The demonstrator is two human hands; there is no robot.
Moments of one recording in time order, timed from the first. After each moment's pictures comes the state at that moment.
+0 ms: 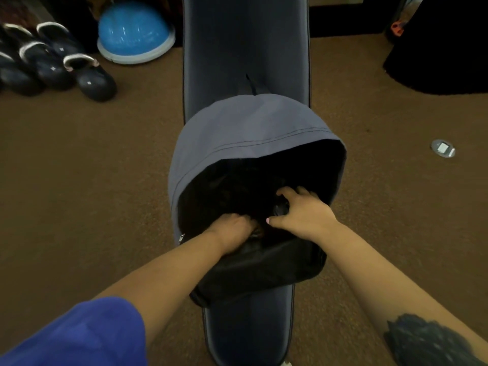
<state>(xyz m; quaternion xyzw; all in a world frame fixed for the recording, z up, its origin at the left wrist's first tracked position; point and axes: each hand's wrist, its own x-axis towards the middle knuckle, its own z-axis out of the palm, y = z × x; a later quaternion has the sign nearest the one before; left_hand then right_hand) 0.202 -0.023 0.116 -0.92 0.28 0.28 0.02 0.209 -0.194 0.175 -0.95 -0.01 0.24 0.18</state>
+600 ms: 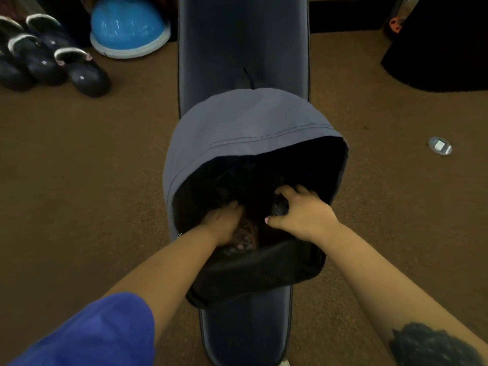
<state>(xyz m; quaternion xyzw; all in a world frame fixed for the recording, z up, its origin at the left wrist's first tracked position) 0.217 -0.004 0.078 -0.93 0.14 0.33 -0.09 0.207 -0.195 0.172 -0.95 -0.02 0.24 0.18</state>
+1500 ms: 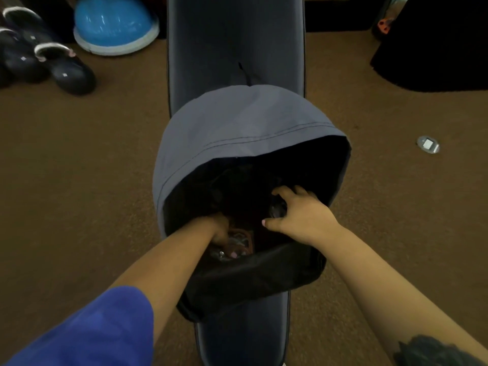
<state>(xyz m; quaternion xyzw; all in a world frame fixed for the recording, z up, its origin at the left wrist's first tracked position) 0.241 -0.002 0.045 -0.86 0.07 0.50 -0.03 0.207 -0.192 0.171 -0.95 0.00 0.24 0.19</state>
